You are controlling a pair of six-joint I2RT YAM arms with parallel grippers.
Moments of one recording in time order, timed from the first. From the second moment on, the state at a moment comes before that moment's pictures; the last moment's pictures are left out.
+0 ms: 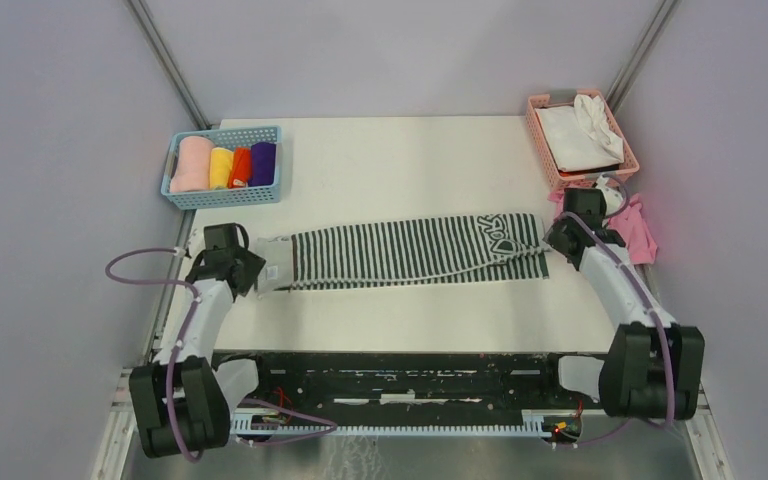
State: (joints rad) left arm 0.16 1.08 0.57 -0.46 -0.18 -0.87; right arm -0.05 1.29 0.80 -0.43 0.35 0.51
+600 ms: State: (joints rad) left arm 0.13 1.00 0.65 -0.51 -0.09 -0.80; right arm -0.08 1.20 0.76 -0.50 0.21 0.50
